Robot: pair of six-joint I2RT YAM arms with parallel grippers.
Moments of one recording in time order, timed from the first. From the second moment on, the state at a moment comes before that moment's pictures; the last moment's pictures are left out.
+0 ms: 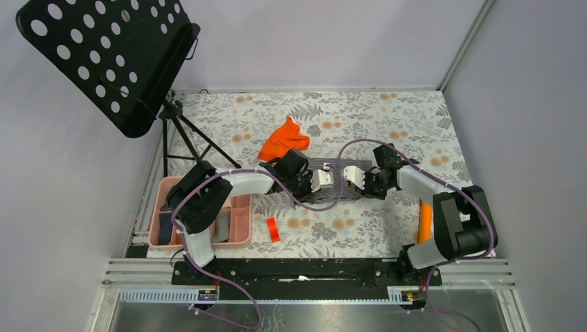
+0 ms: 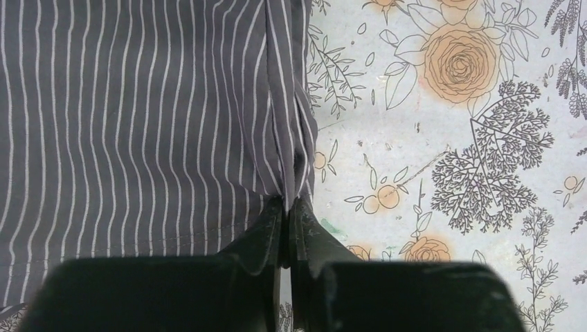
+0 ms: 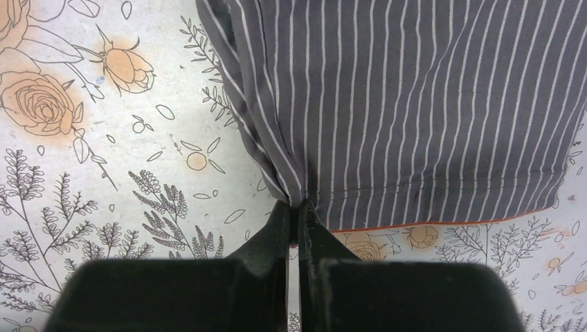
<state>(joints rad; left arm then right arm) -0.78 1.83 1.00 -0.10 0.54 0.52 0.24 1.48 0.75 -0.56 -0.35 -1.18</state>
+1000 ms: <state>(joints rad) -0.65 1.99 1.51 -0.61 0.56 0.75 0.12 1.64 1.15 -1.06 -0.50 -1.06</state>
